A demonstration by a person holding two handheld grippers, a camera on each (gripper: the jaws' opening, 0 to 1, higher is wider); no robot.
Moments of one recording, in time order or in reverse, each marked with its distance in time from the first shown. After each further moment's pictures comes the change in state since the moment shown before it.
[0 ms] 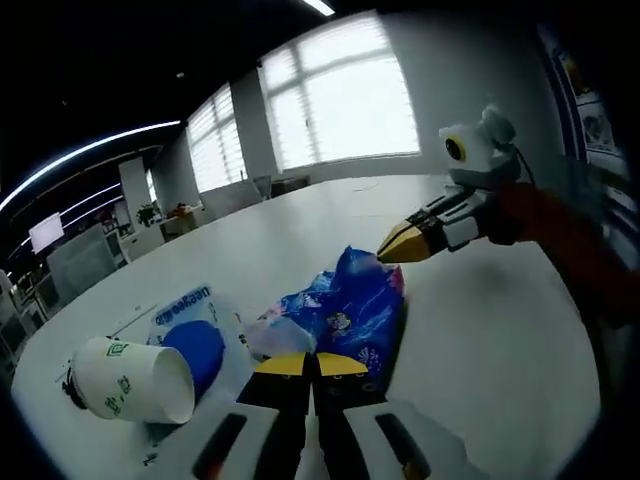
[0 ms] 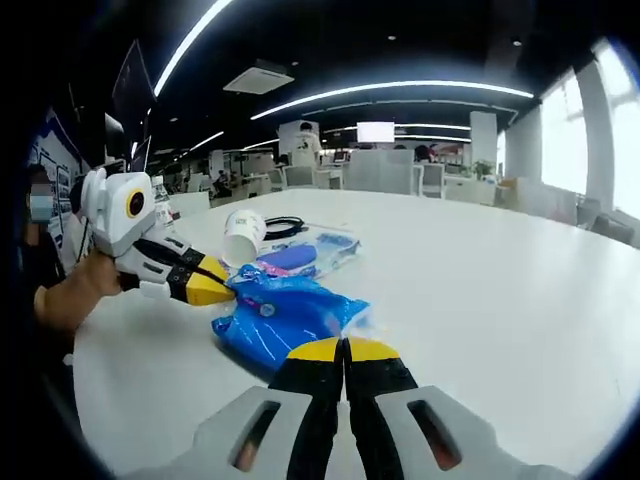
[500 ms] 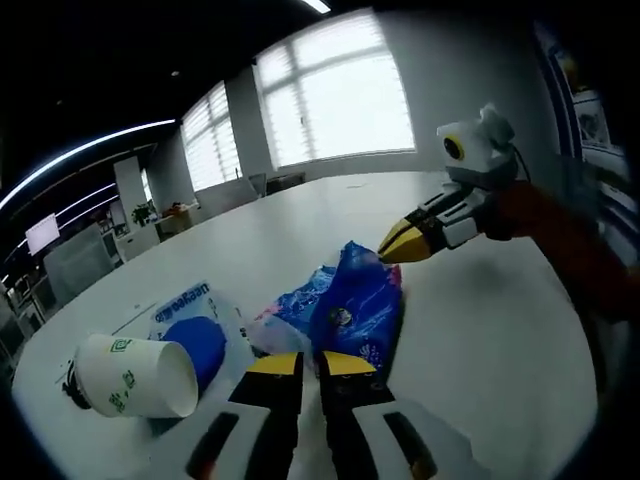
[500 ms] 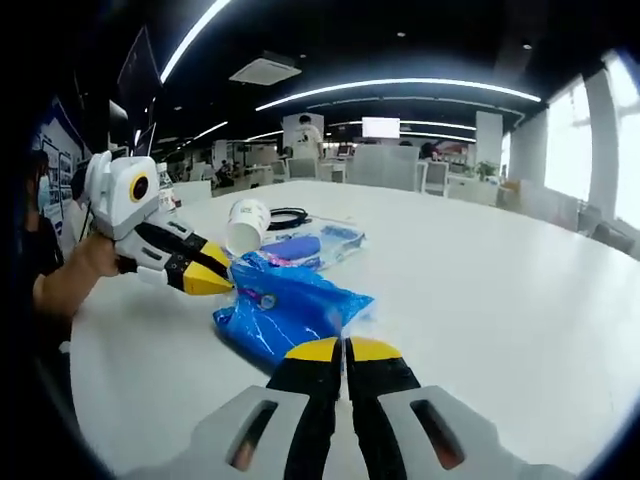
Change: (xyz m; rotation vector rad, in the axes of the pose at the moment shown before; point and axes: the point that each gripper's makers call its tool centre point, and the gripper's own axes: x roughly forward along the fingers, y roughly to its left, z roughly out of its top) left arm -0.007 0.004 -0.001 0.008 0.004 -0.033; right arm -0.005 0.004 -0.001 -0.062 0.044 -0.016
